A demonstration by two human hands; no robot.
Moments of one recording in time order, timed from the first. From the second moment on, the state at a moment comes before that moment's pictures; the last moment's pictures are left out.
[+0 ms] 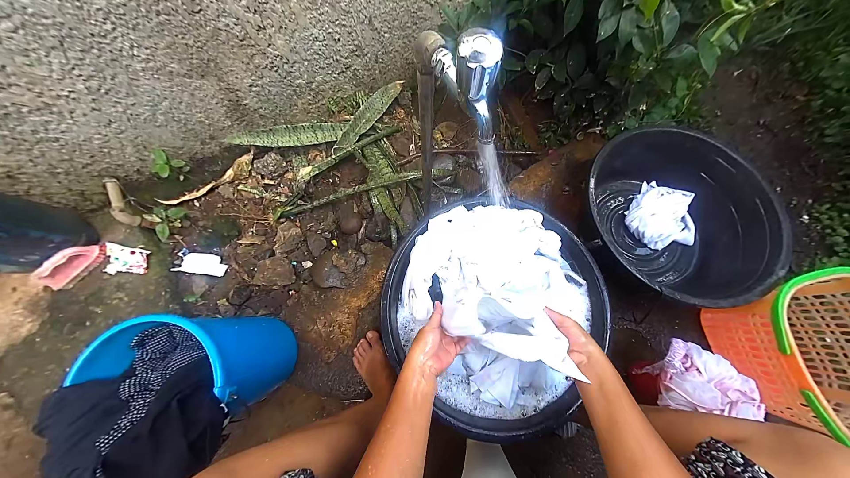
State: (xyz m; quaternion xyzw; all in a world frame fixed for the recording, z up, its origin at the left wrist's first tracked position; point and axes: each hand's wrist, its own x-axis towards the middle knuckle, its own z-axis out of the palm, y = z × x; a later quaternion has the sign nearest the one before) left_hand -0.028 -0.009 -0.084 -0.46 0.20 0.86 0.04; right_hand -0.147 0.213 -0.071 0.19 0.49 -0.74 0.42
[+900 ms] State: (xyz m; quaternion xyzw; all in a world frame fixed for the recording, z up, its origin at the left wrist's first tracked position) left_hand -0.058 0.050 -0.102 -0.15 0.89 0.34 0.26; right_hand -0.102 0.201 -0.089 -0.21 0.93 -0.21 0.23
